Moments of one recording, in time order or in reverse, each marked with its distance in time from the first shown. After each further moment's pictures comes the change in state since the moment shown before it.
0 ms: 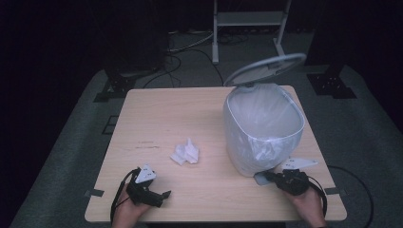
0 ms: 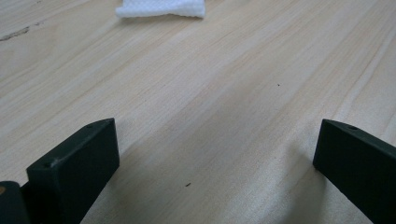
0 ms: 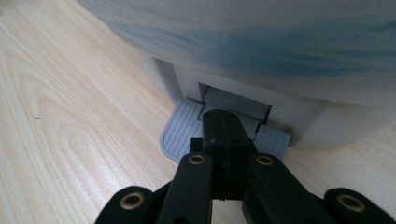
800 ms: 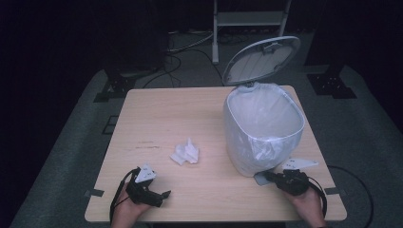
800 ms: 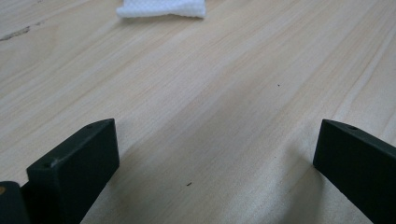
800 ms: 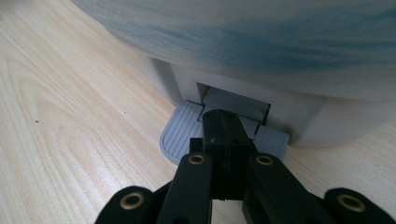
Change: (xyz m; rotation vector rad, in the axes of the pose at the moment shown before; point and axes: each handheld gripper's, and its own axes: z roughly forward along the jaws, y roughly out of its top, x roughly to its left) left arm 0.001 0.001 -0.001 -0.001 -0.003 -0.006; right arm -0.001 -0.002 0.001 -0.012 0.000 0.017
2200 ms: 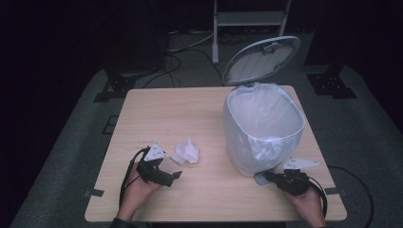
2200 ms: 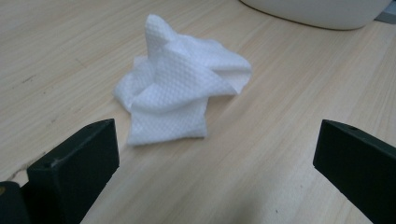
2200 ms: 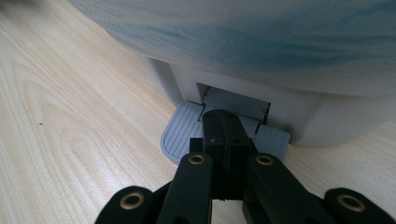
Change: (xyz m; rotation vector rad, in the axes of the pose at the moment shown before) left arm 0.010 0.069 0.011 -0.086 -0.040 0.034; right arm -0.002 -0.001 0.000 -0.009 0.014 0.019
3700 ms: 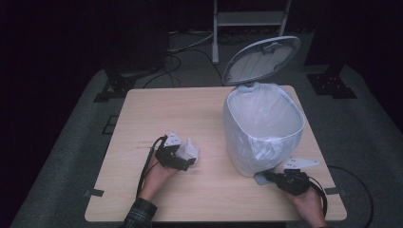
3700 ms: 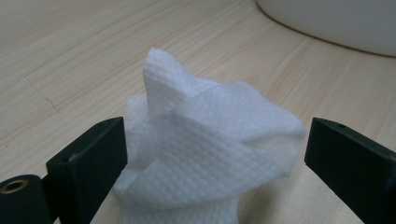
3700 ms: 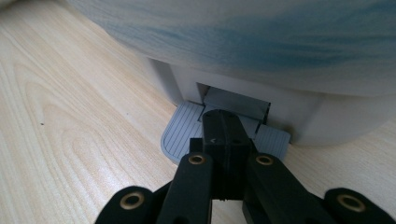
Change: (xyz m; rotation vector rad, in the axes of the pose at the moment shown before) left arm 0.016 0.023 0.068 0.019 -0.005 -0.013; right arm -0.001 0.000 0.000 0.001 0.006 0.006
